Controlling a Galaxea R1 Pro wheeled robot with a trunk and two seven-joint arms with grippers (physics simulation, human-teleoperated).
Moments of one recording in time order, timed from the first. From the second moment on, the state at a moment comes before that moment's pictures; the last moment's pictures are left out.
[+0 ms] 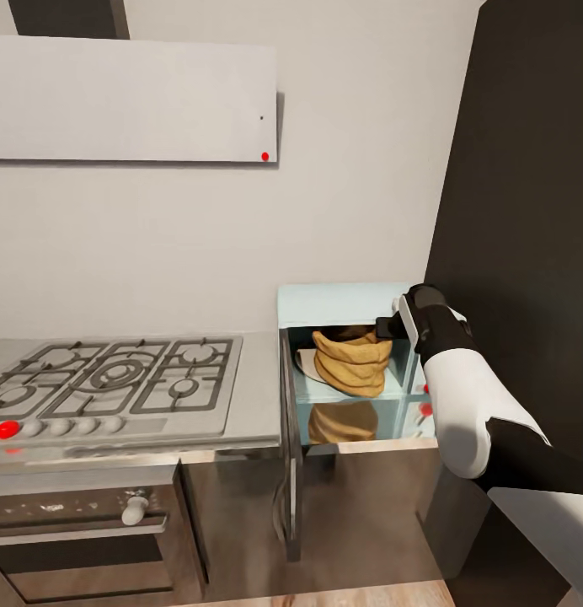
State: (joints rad) left arm 0.00 -0.02 0.01 -0.09 0.32 -0.04 0.14; right arm -1.28 0.07 -0.27 -0.64 0.31 1.04 0.02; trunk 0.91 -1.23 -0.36
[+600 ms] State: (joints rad) left arm 0.00 -0.02 0.02 -0.09 0.32 -0.04 0.14; right arm -1.28 0.07 -0.27 -0.66 0.31 1.04 0.02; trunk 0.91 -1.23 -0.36
